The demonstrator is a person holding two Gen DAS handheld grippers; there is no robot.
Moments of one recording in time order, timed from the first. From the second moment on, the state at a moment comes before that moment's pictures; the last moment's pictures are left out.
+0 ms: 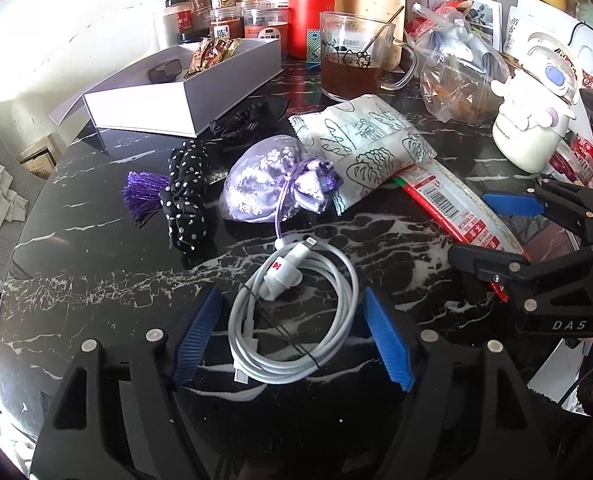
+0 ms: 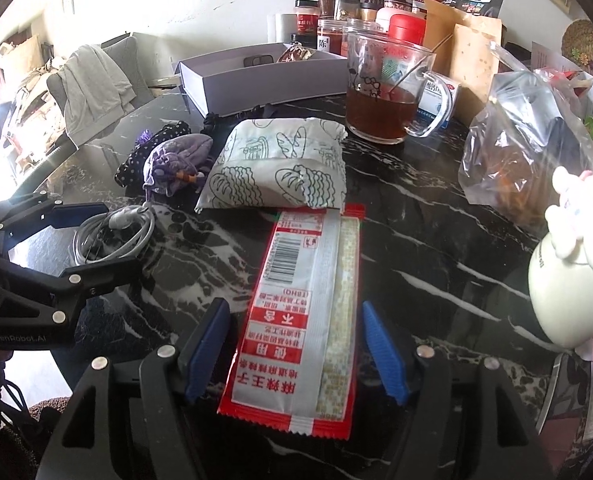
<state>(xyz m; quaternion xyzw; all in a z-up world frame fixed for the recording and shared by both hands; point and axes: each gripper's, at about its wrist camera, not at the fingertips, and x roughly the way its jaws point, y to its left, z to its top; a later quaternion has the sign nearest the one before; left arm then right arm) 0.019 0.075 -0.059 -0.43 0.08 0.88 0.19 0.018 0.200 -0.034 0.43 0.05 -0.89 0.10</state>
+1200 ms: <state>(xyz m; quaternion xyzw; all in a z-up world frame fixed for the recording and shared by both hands) 0.036 0.067 -0.035 -0.43 0.06 0.88 0.20 0.040 0.227 -0.018 0.42 0.03 -0.90 0.10</state>
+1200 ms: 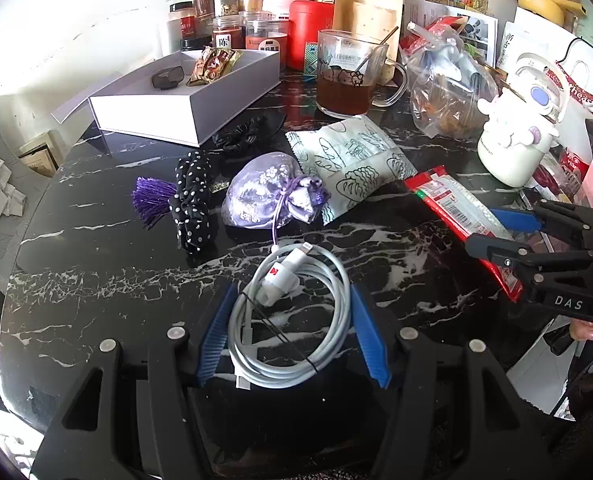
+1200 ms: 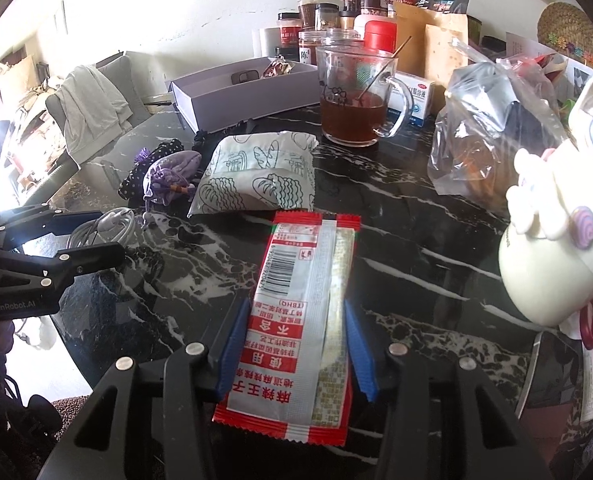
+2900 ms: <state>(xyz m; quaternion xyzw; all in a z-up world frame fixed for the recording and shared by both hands) 0.004 -0.002 0.078 -0.38 0.03 0.92 0.09 0.008 0.140 0.081 0.32 0.10 -0.91 0.26</state>
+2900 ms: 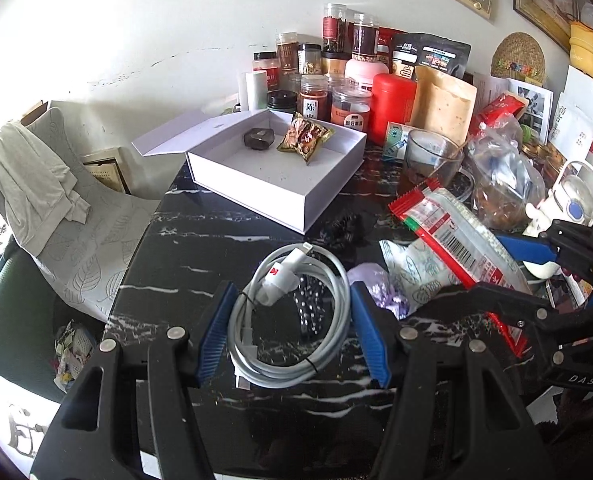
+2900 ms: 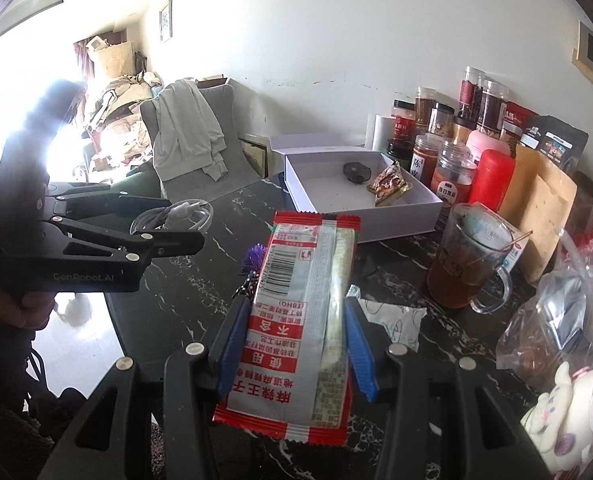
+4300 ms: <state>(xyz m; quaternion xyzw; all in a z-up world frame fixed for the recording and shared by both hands) -0.234 -0.013 0.107 -0.38 0.07 0.92 0.08 -0.171 0.113 0.123 0.28 0.13 -0.92 0.24</state>
